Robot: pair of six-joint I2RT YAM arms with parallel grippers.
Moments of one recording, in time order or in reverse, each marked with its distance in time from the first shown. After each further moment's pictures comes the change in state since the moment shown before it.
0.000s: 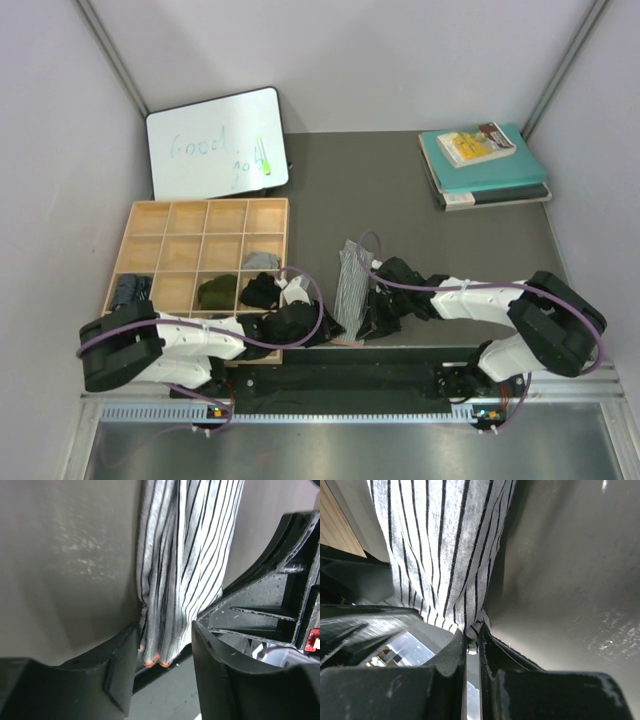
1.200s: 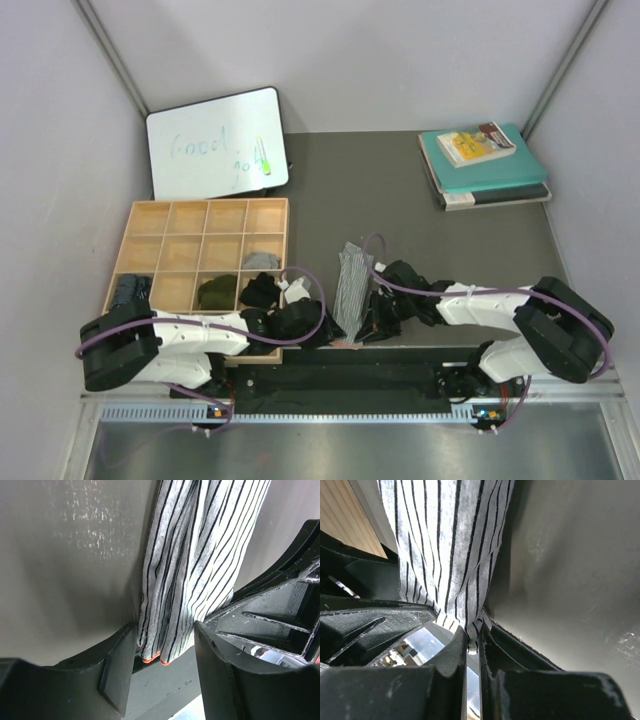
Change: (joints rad) left arm -0.007 0.018 0.095 -0.204 0.055 -0.102; right arm -0.001 -0.045 -0.062 0.080 -0.051 0.078
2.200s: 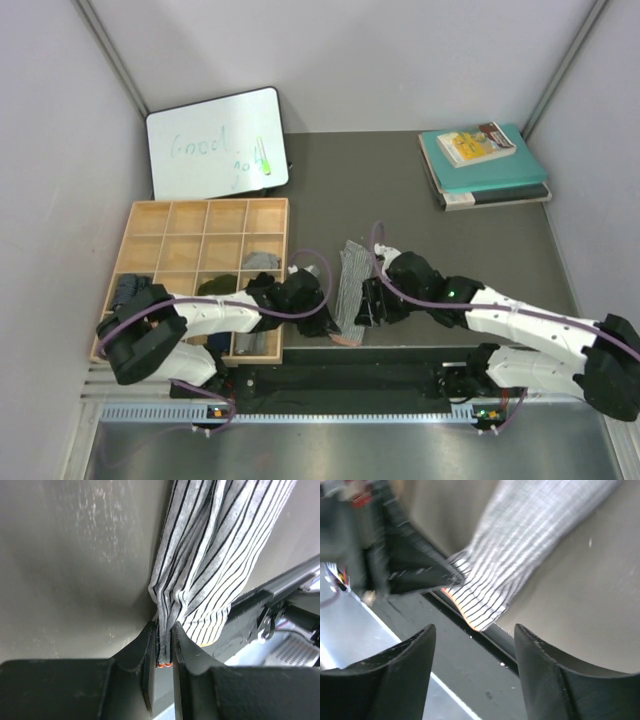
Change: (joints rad) left arm 0.206 0.123 0.080 -0.014 0.288 0.206; right arm 0.046 -0.259 0.143 -0.279 0.246 -0.326
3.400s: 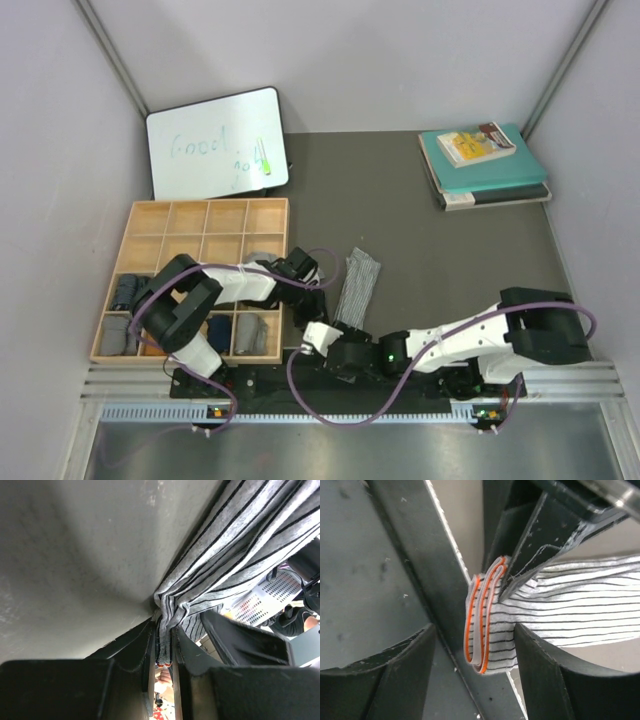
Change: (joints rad) left arm 0.237 0.263 0.205 -0.297 0.520 0.245; right arm 0.692 0.351 0.057 0.237 0.661 -0.528
